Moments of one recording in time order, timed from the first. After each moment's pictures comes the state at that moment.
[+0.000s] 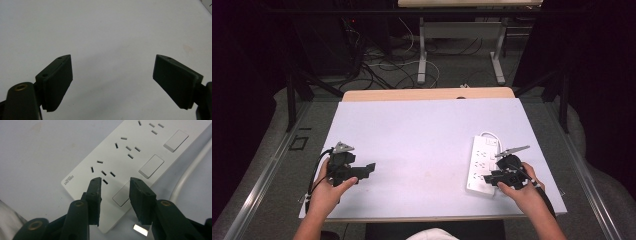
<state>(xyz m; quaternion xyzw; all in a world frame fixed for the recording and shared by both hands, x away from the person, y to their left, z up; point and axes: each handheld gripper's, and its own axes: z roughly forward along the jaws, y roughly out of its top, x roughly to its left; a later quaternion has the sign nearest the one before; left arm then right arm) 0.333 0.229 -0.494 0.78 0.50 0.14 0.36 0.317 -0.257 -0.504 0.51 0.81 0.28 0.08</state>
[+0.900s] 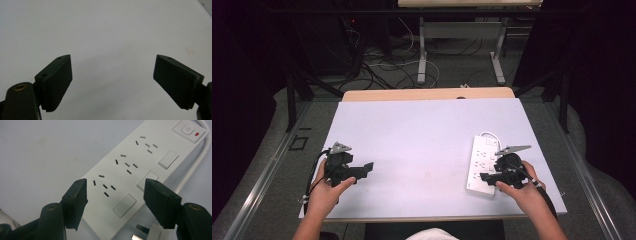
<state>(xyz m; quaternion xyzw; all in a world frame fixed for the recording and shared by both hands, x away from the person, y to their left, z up) 0.331 0.234 -0.492 0.77 0.51 0.15 0.36 0.314 -0.253 -0.494 0.49 0.80 0.31 0.12</state>
